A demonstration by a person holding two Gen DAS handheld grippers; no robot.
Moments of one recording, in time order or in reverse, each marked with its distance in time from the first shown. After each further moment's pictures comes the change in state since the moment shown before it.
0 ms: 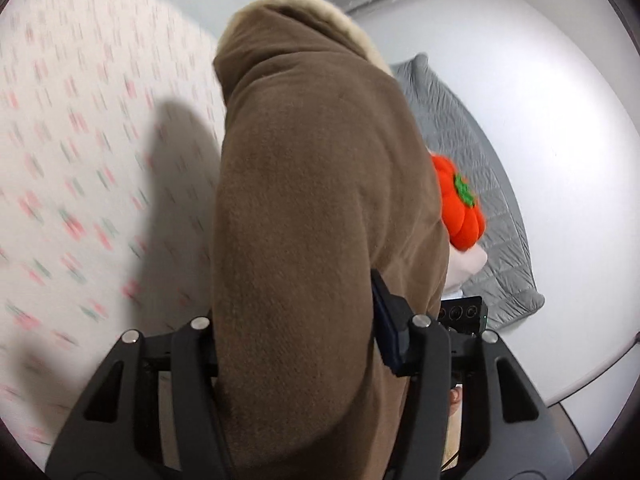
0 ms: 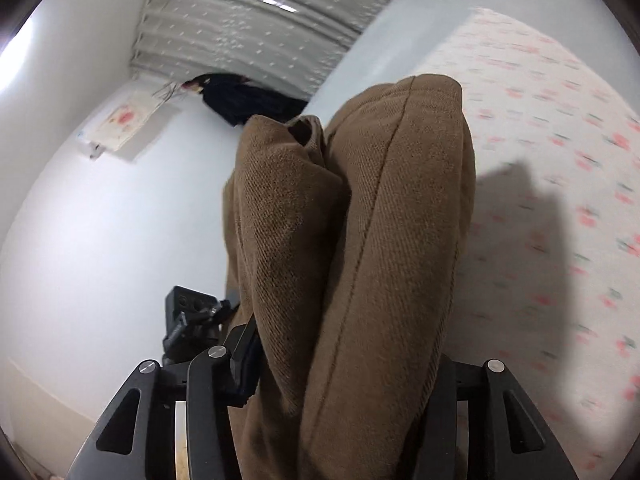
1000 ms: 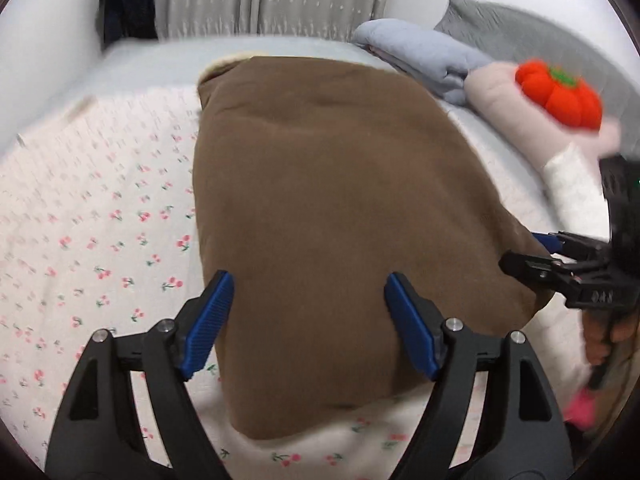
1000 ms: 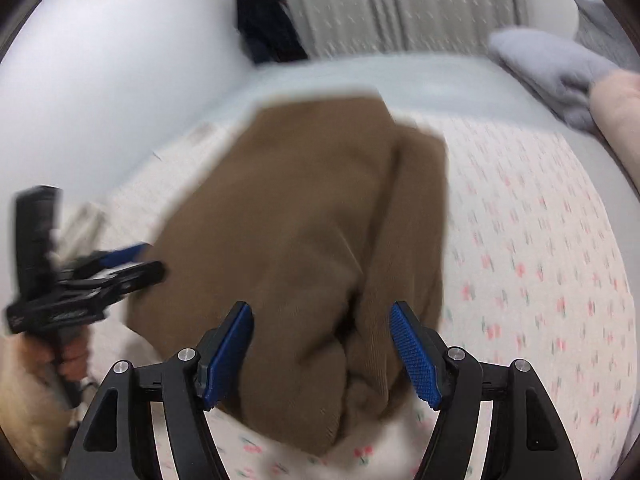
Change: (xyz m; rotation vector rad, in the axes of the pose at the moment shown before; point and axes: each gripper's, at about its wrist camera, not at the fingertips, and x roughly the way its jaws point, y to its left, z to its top) left arm -0.050 0.013 -0.087 0.520 -0.113 0.703; right arm 0.121 0.083 -0.084 -0.549 0.124 -0.575
